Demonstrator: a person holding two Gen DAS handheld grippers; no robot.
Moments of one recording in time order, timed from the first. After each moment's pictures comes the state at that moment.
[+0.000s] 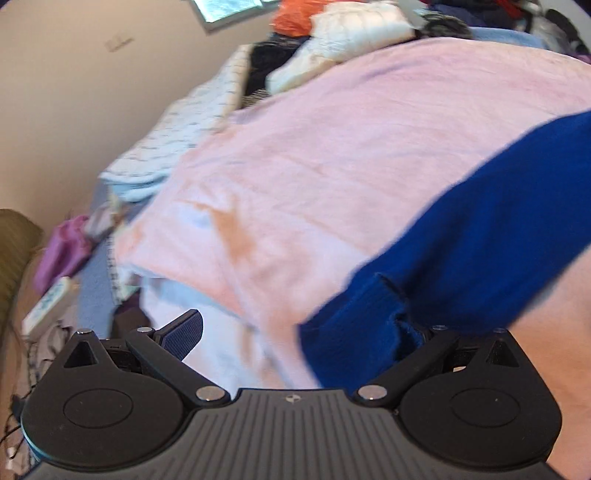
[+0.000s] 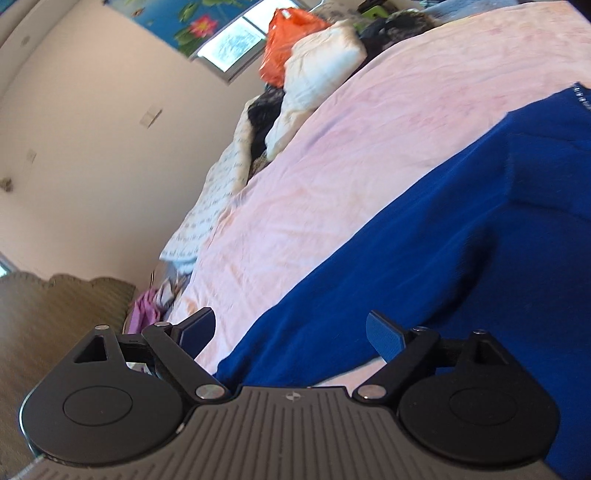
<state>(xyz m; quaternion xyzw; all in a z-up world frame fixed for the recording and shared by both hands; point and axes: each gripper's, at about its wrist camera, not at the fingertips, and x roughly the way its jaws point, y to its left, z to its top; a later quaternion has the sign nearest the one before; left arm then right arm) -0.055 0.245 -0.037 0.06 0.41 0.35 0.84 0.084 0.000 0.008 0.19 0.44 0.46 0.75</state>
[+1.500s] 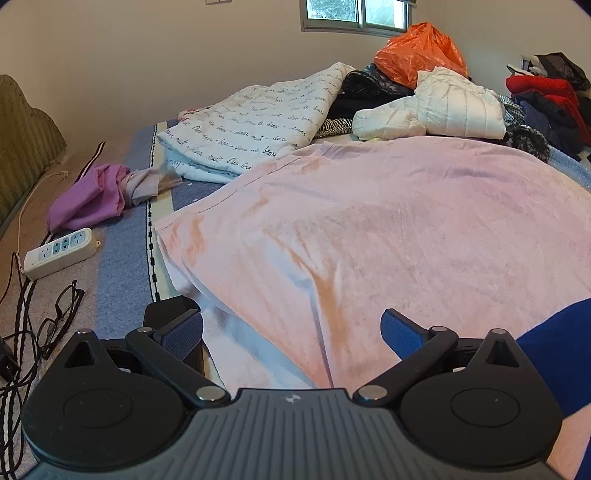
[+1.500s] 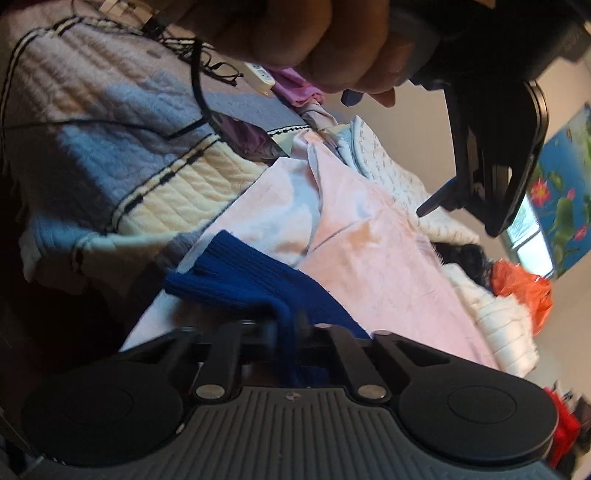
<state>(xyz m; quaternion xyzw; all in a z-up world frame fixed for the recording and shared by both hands) -0.085 0.335 0.040 -0.12 0.34 0.40 0.84 -0.149 0.189 -0.029 -0.45 0.03 0.58 0.68</state>
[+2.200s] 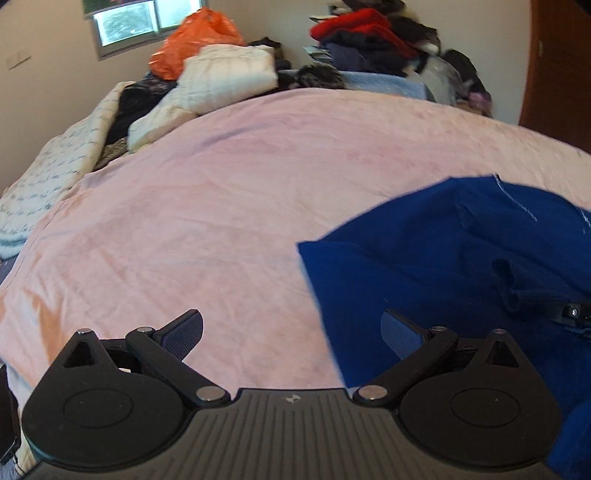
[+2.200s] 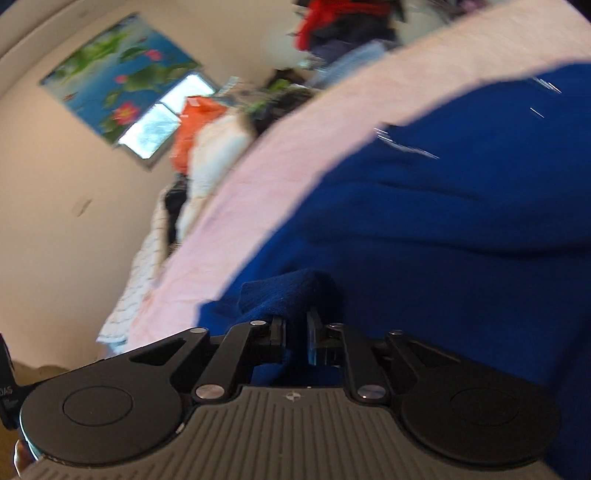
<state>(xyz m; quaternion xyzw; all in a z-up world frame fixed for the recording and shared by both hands) 0.039 0.147 -0.004 0.01 0.39 0.13 0.91 0.078 -0.134 -0.042 0.28 0.40 0.27 0.83</state>
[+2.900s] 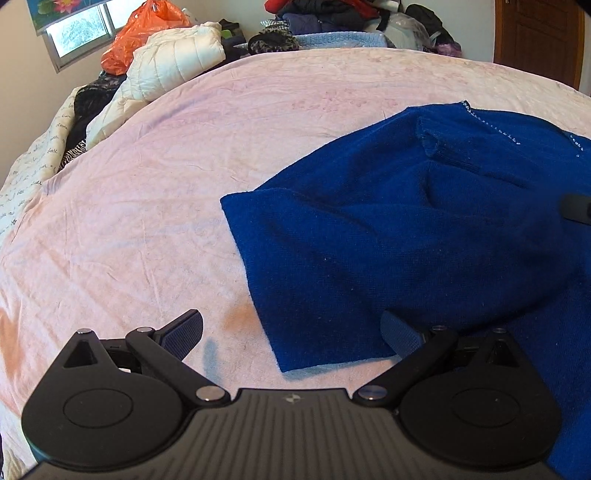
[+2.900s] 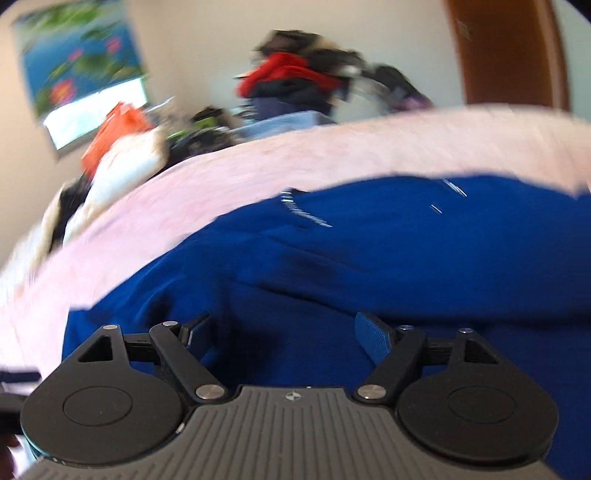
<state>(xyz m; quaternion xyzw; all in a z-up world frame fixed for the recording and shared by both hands) 0.056 0.119 -0.048 0.05 0.43 0.10 0.89 0.068 -0.127 -0.028 0.14 0.32 0.11 0.93</state>
